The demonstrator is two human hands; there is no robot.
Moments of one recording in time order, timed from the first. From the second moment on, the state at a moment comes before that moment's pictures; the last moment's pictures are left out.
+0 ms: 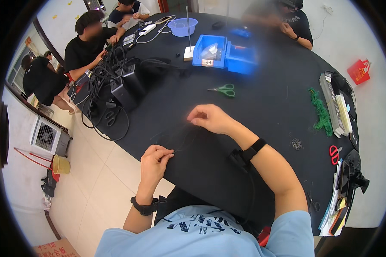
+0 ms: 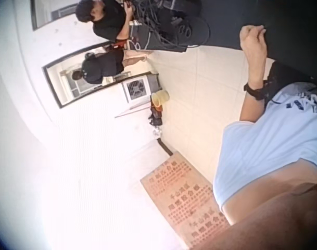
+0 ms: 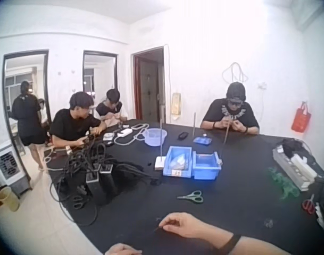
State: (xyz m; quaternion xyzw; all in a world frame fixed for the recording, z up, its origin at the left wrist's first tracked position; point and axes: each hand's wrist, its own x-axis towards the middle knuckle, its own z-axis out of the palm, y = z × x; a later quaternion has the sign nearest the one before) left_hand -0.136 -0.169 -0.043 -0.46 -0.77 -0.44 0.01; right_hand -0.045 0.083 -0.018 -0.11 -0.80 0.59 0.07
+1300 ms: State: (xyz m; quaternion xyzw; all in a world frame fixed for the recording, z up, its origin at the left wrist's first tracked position) left_hand -0.030 -0.054 0.051 -0.56 -0.54 -0.56 -0.28; right_hand 0.316 0.103 0.058 -0.47 -0.71 0.40 0.33
